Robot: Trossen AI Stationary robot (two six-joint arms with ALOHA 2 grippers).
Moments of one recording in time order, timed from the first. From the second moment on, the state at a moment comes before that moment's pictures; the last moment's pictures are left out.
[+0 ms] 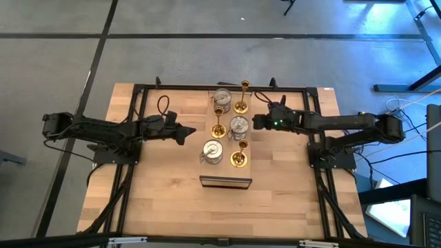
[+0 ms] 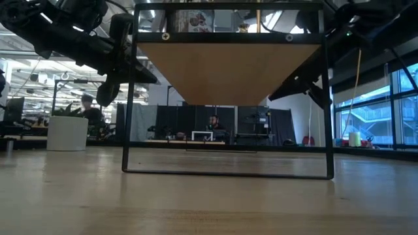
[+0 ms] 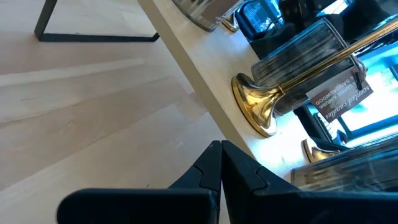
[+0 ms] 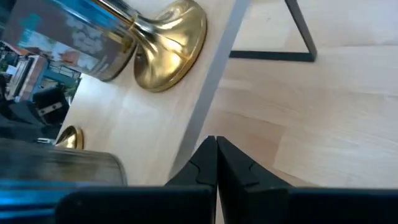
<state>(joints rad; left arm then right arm) 0.15 0.96 0.30 0.37 -0.13 -0.92 -0.22 1.18 0.59 -0.03 0.22 1.06</state>
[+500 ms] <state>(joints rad) 0.15 0.96 0.30 0.37 -0.10 -0.90 -0.22 1.31 0.65 0.03 0.18 1.03</state>
